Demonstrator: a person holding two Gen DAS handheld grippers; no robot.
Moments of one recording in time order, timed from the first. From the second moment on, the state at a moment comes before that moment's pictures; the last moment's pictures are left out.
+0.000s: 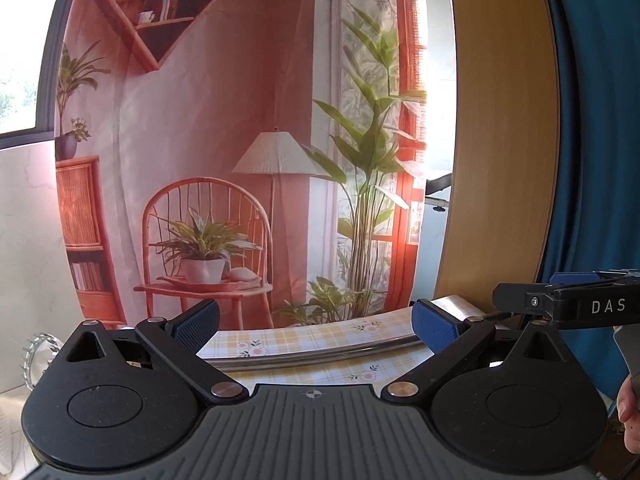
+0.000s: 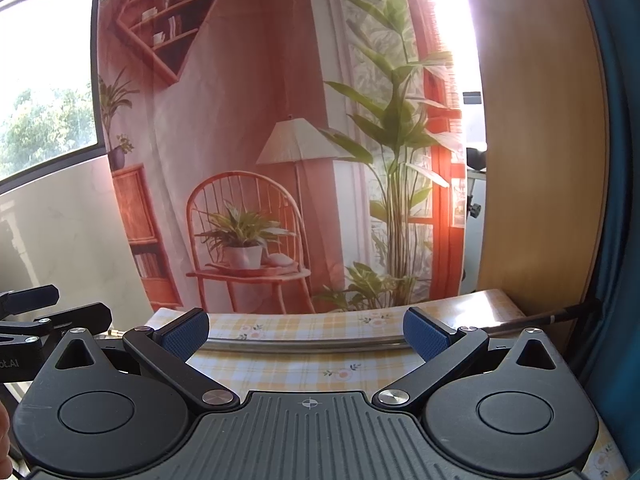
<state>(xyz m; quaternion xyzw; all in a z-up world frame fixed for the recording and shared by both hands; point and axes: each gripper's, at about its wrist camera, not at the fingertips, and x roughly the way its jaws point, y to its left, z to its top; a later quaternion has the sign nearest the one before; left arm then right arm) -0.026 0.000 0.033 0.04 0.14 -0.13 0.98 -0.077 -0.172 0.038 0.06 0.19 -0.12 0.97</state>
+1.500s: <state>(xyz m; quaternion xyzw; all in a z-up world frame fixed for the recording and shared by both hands) -0.031 -0.002 0.042 0.04 0.14 -0.12 0.98 -0.077 -0.175 0.036 0.07 0.20 -0.12 0.97</state>
